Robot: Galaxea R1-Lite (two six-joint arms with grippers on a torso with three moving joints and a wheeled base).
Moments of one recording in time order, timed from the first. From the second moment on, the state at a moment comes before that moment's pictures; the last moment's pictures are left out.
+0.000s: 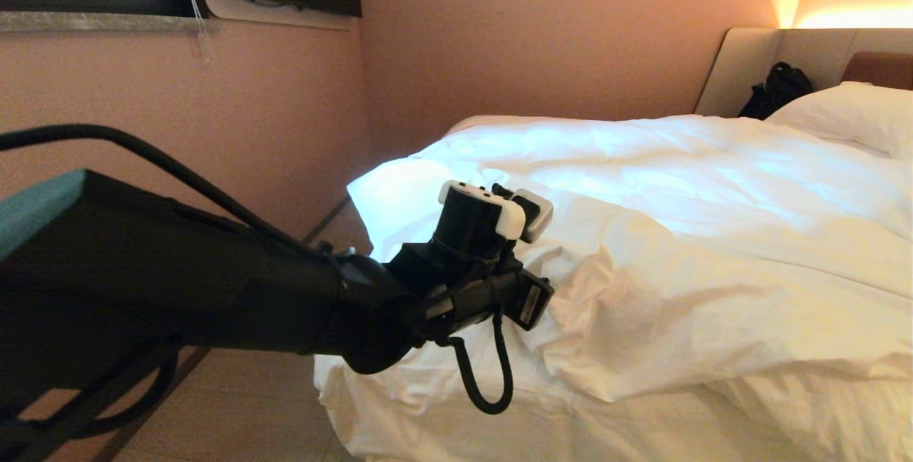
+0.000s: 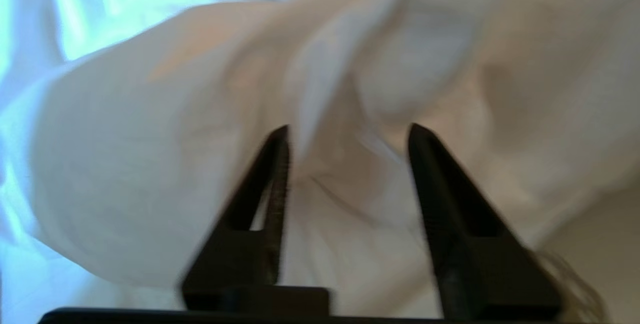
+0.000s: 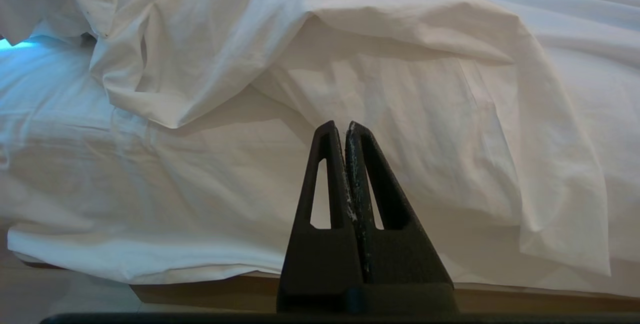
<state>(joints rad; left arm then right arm) -0.80 2.06 -1.28 -0.39 0.12 0.08 0.00 0.00 0.00 0.00 -0.01 0.01</state>
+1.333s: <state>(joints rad) -0.99 2.26 -1.28 -0.73 0.59 -0.06 0.00 0.00 0.00 0.00 -0.01 0.01</state>
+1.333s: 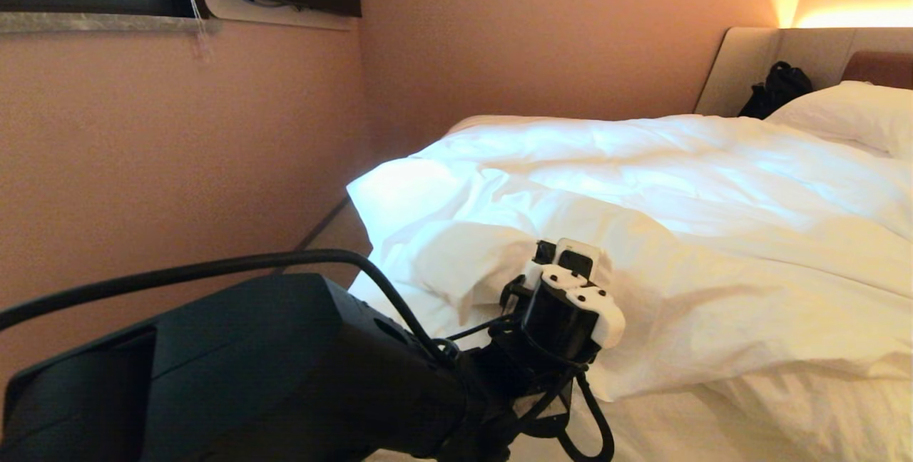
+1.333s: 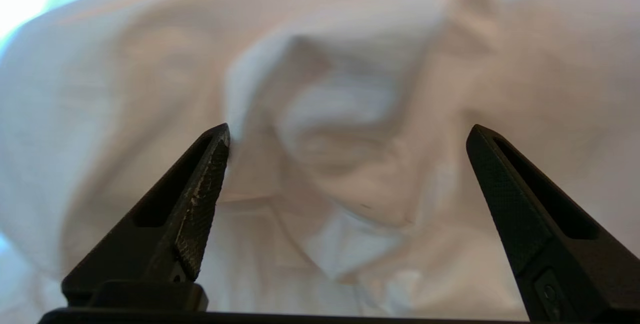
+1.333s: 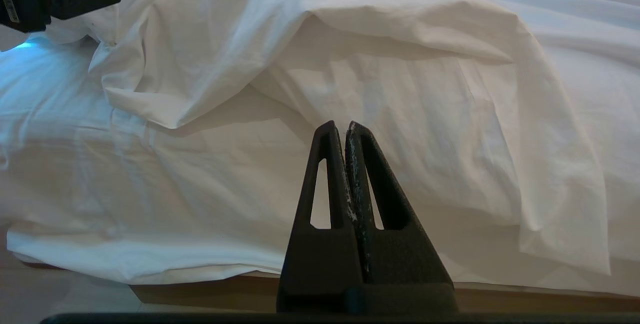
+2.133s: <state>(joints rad) -0.98 2.41 -1.46 -0.72 0.75 -0.05 0.00 0.00 0.00 0.00 -0.01 0.01</state>
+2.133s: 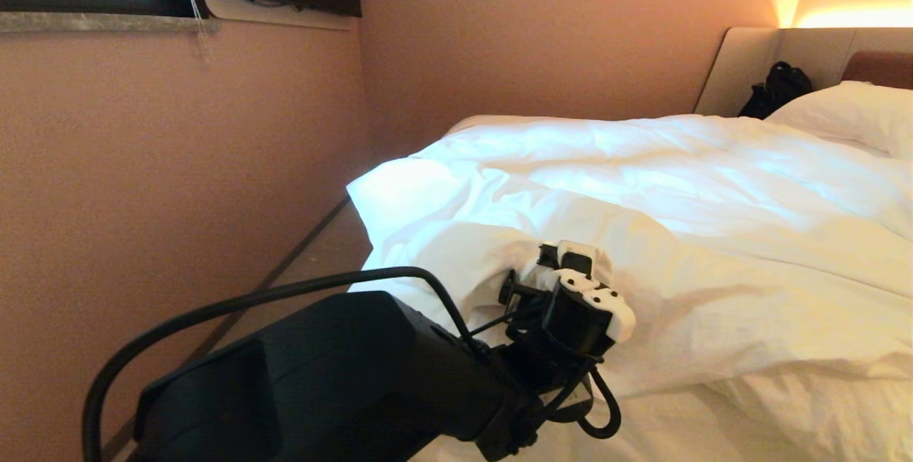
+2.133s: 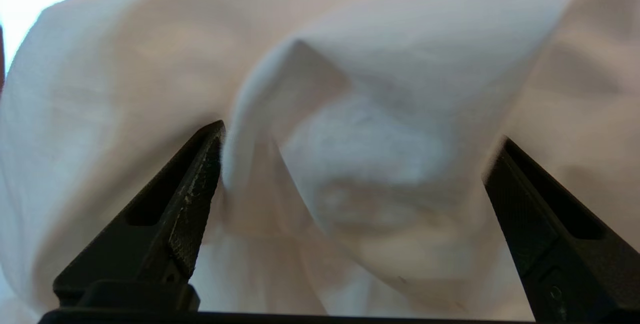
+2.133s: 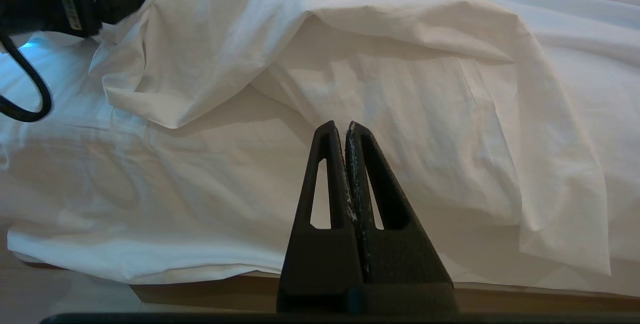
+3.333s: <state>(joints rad) -0.91 2.37 -1.42 -0.73 0.77 -0.01 0.00 0.00 0.00 0.00 -0.01 0.01</state>
